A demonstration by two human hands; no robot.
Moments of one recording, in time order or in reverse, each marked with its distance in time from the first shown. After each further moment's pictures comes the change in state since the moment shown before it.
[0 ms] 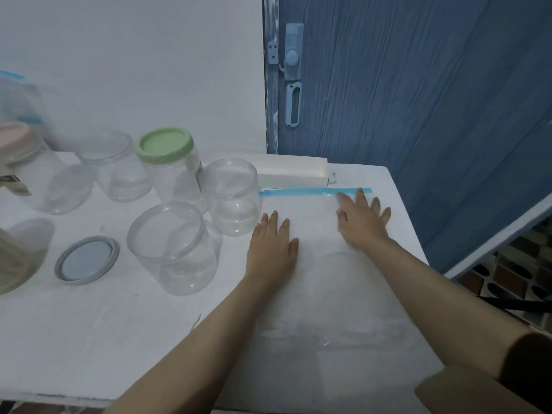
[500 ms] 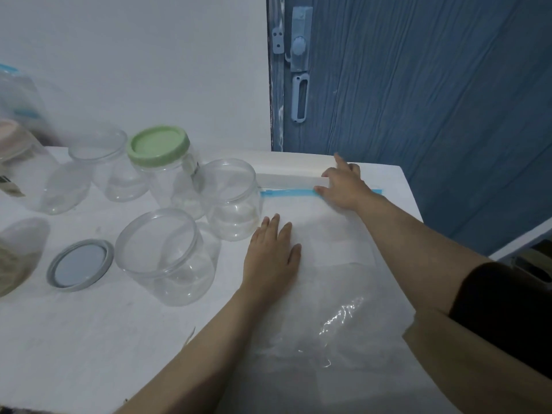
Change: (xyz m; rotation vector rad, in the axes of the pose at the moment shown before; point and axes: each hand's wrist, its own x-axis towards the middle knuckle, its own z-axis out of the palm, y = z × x) left_hand 0.003 -0.005 0.002 -0.120 0.076 -0.005; right_hand 0.087 -0.036 -0.024 0.166 -0.048 -0.264
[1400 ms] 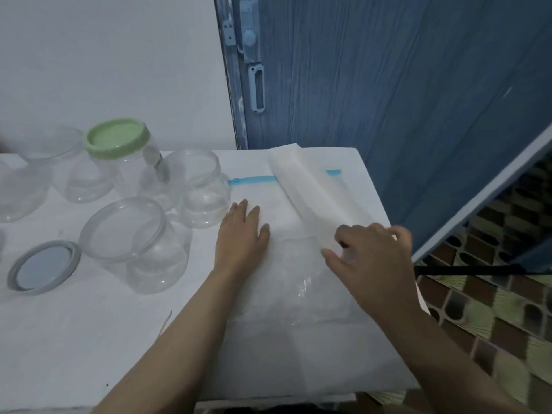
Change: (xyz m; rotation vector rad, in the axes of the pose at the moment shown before) left_hand -0.001 0.002 -0.002 0.002 -0.006 -0.040; right_hand -0.253 -0.007 0.004 -0.150 0.533 -0.032
